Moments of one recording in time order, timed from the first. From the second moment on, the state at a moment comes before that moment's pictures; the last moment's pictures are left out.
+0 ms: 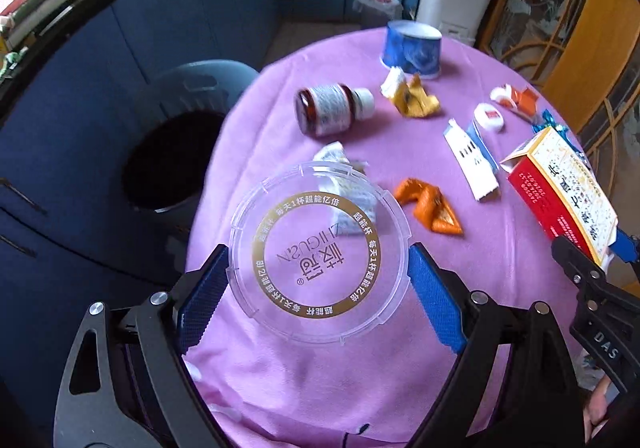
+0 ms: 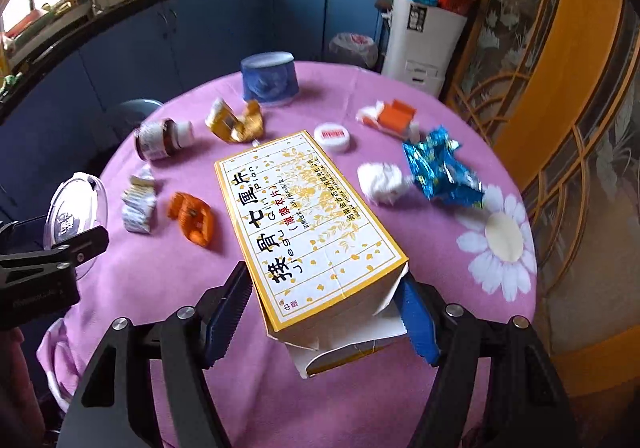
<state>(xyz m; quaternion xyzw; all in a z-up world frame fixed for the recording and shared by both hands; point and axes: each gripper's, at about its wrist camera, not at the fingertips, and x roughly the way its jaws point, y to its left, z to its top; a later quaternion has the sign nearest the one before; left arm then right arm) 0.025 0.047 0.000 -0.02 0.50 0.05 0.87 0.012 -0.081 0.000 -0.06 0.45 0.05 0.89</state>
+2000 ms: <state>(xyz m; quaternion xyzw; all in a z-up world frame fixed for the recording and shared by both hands) 0.124 0.339 -0.002 -0.17 0.43 0.27 0.84 0.176 0.229 -0.032 -0.17 0.43 0.27 0.84</state>
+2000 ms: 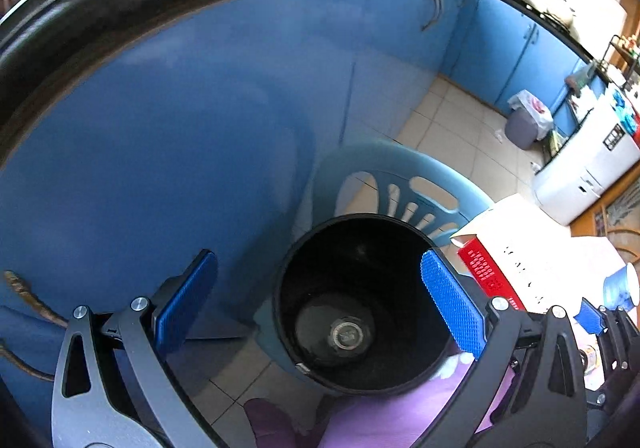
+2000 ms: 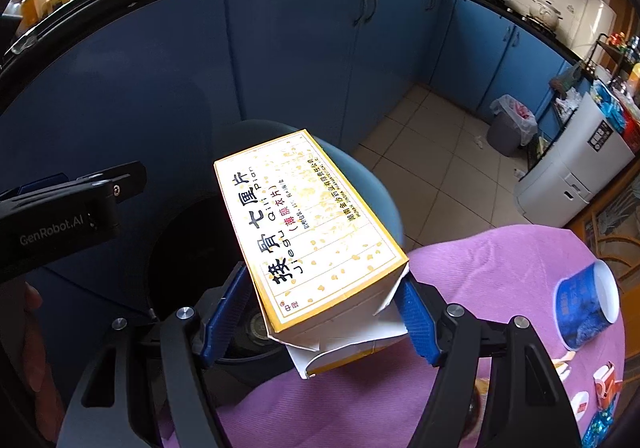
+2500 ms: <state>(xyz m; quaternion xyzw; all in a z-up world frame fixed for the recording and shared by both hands) 0.113 0.331 0.008 -0.17 0.42 0.28 0.85 0.166 0.205 -0.024 -0.19 0.41 0.24 0.86</state>
